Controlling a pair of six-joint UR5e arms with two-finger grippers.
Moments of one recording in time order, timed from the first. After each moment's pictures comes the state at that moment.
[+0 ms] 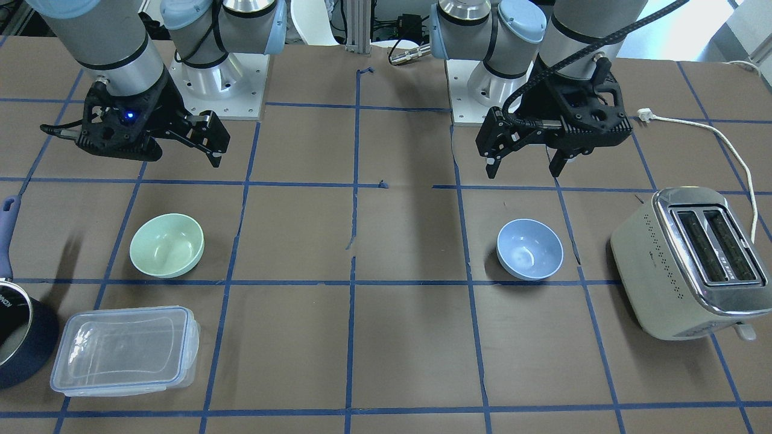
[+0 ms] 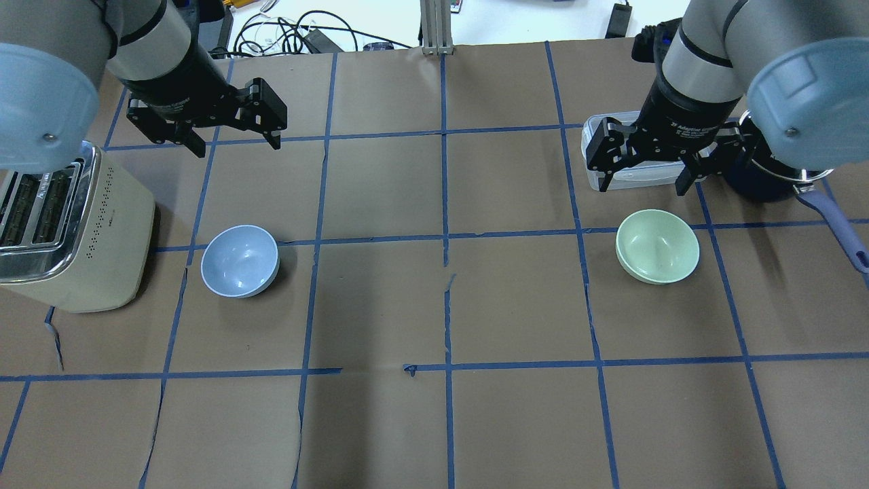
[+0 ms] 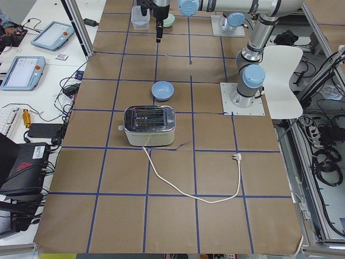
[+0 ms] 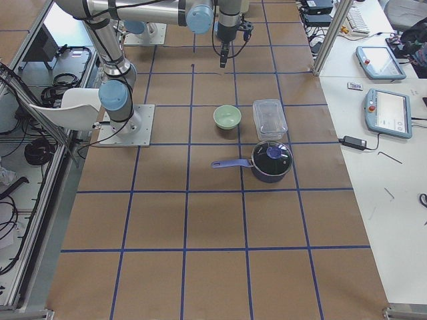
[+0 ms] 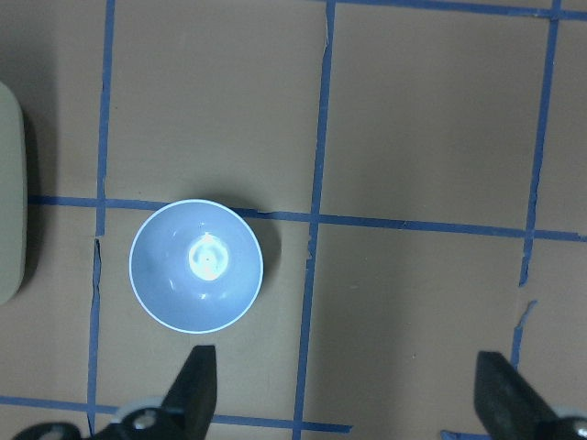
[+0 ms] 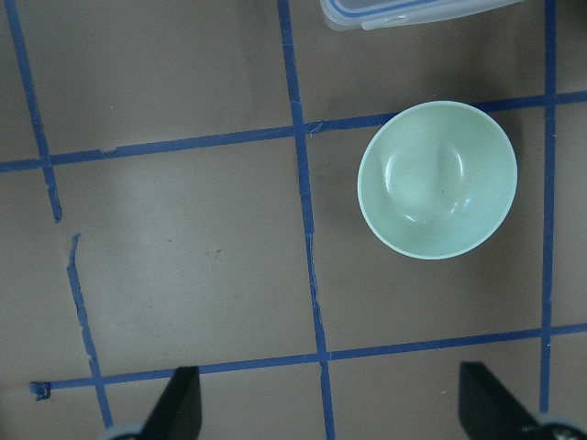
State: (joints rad) left arm -1.59 -1.57 -1.58 -1.47 1.61 -0.10; right arm 1.55 -1.59 1.67 -1.59 -1.56 0.09
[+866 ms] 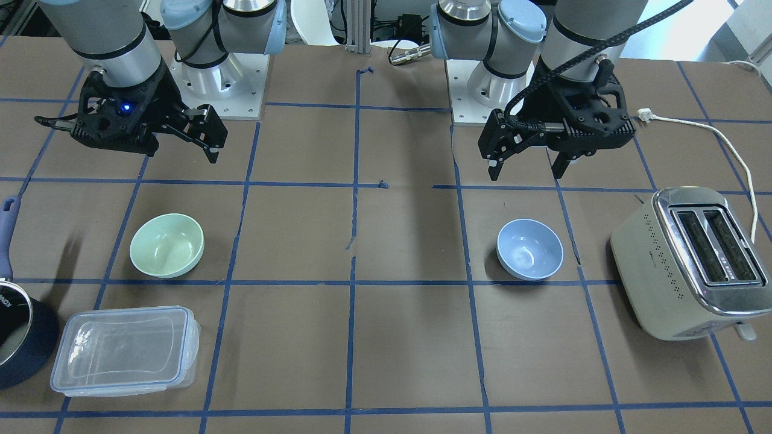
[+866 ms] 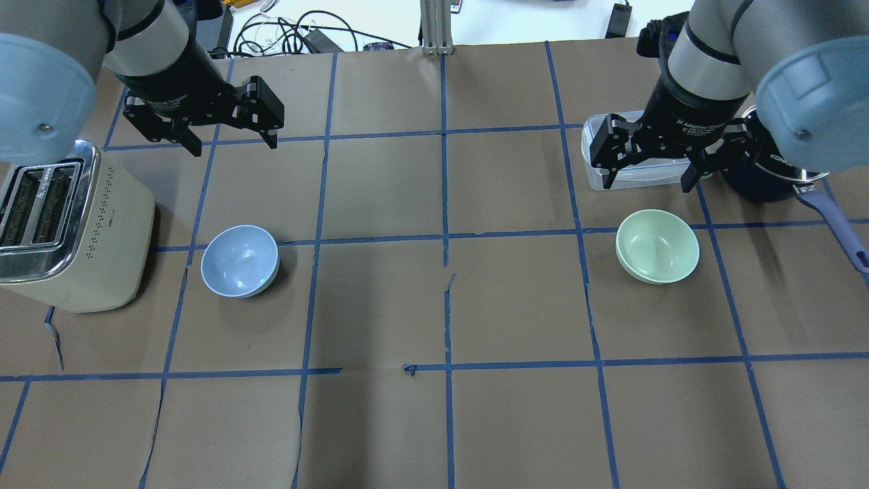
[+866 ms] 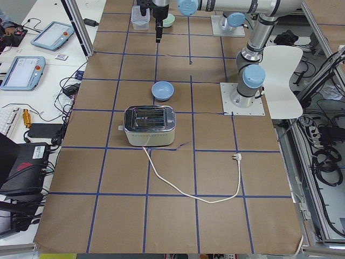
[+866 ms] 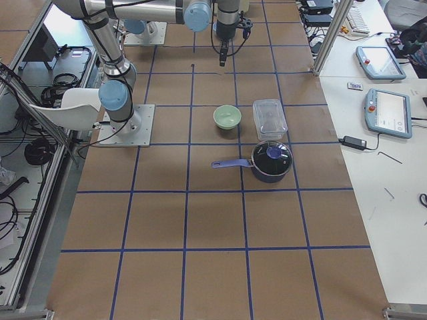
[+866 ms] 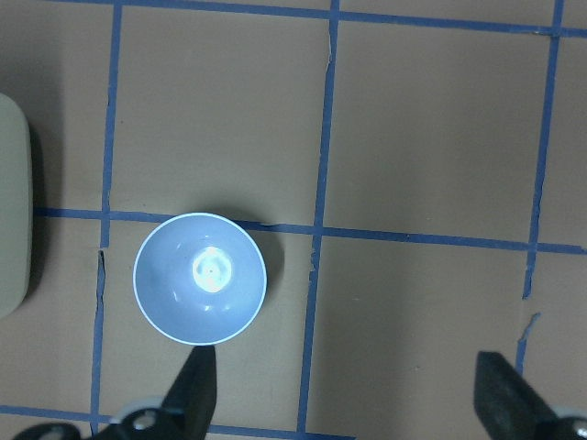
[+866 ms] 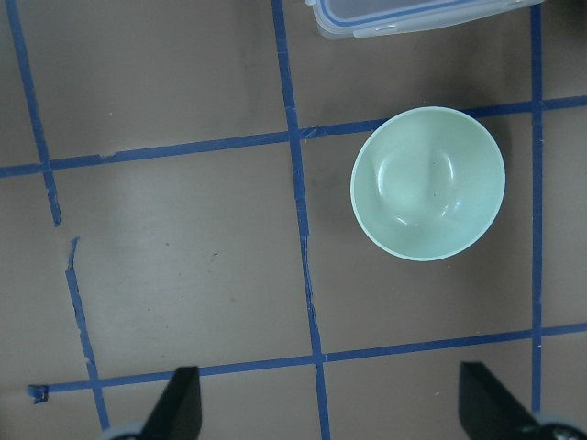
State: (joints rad) left arm -1.59 -1.58 -1.56 -1.50 1.62 -0.10; right arm 1.55 -1.60 1.67 -1.59 -1.57 0.09
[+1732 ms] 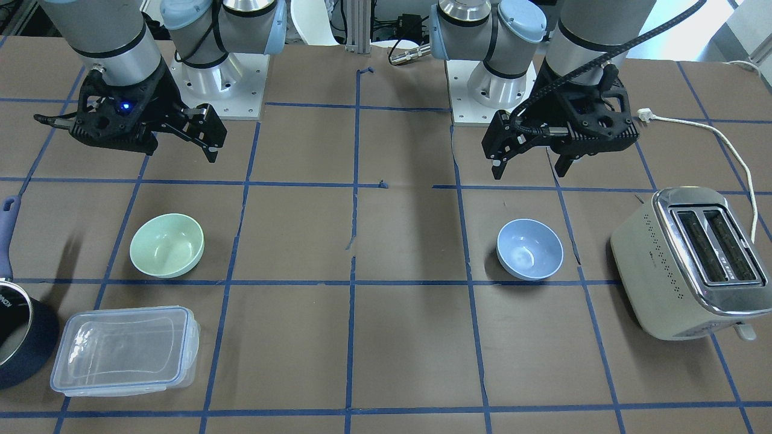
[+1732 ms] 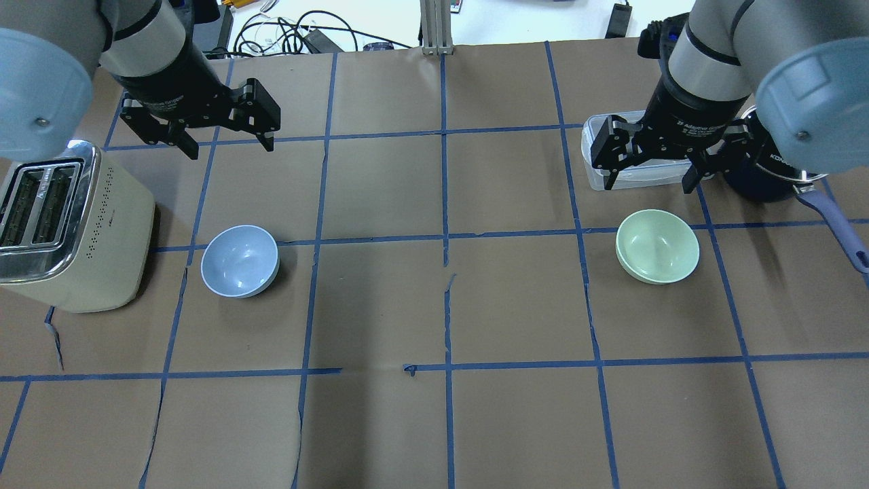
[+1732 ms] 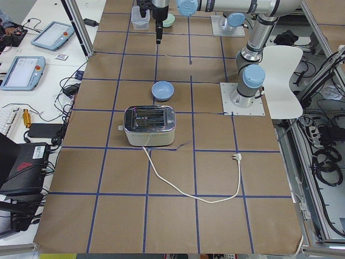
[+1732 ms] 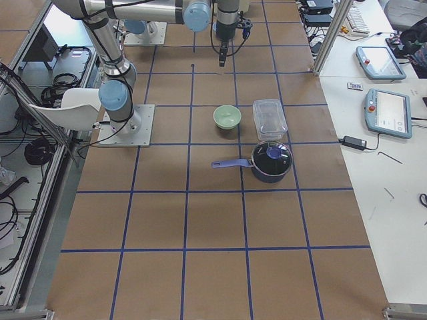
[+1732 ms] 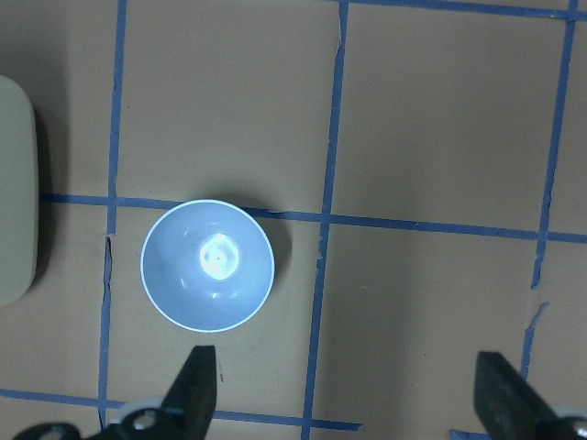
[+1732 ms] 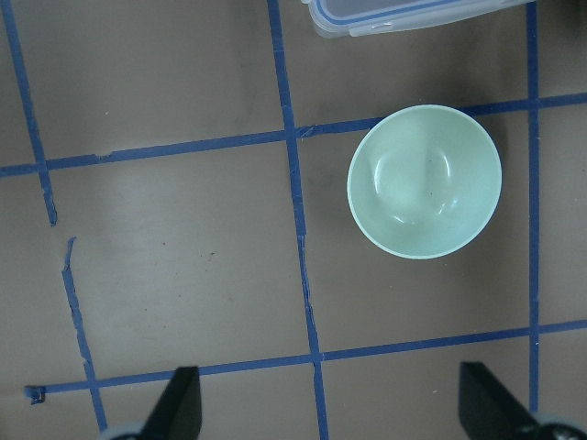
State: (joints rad) left arm -1.58 -1.58 -1.56 -1.51 1.62 -0.09; right arm 1.55 -1.60 1.67 -1.59 -1.58 0.10
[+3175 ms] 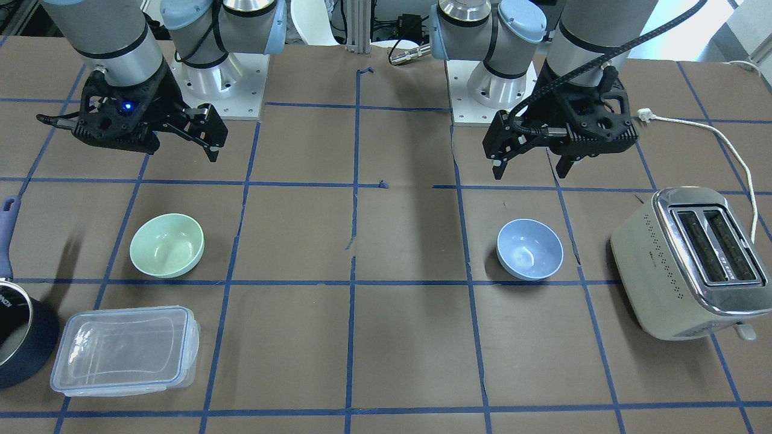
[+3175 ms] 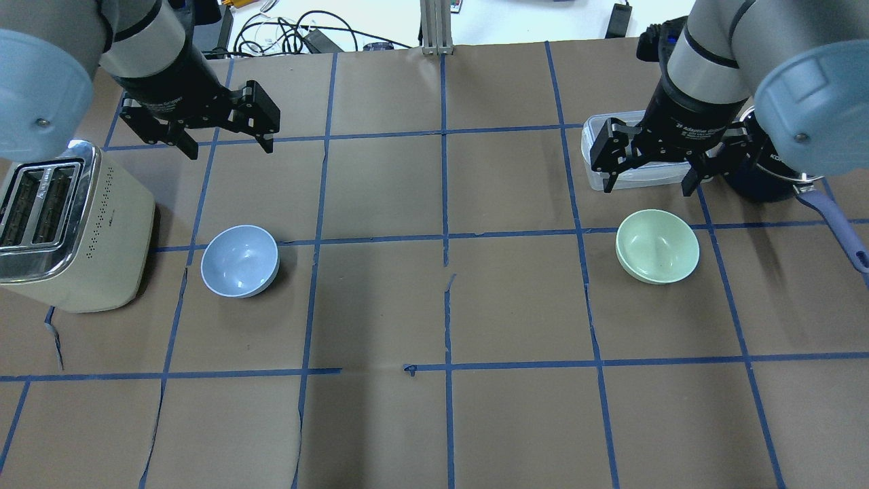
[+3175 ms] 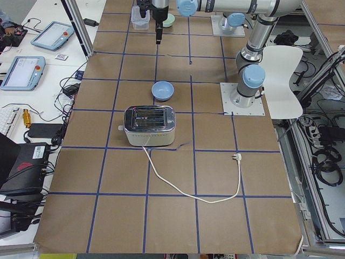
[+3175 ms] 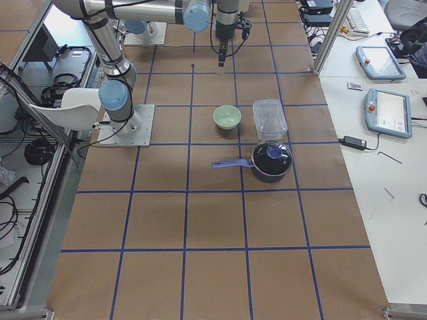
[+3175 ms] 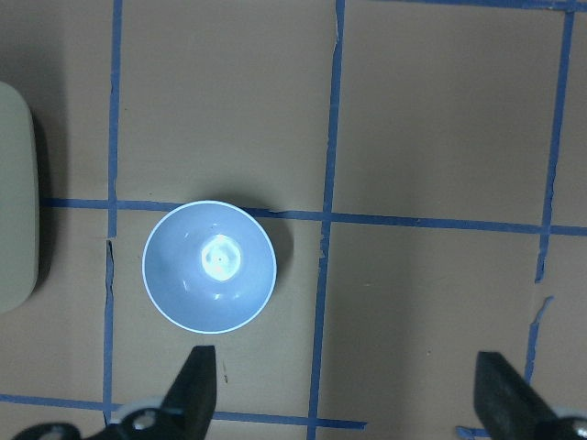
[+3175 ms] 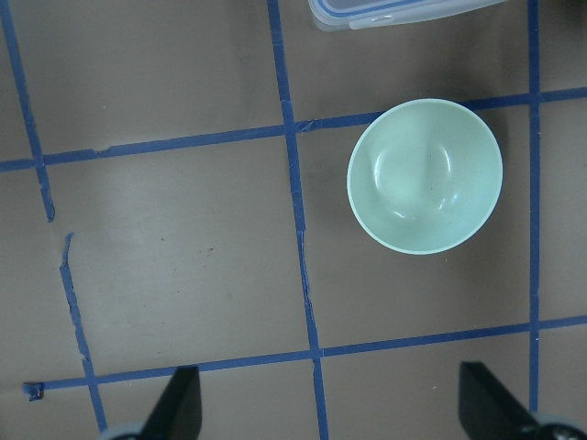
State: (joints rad) left arm -1.57 -1.58 -1.56 -1.51 1.62 -0.07; right arm 1.56 -1.61 1.67 -1.59 -1.58 0.10
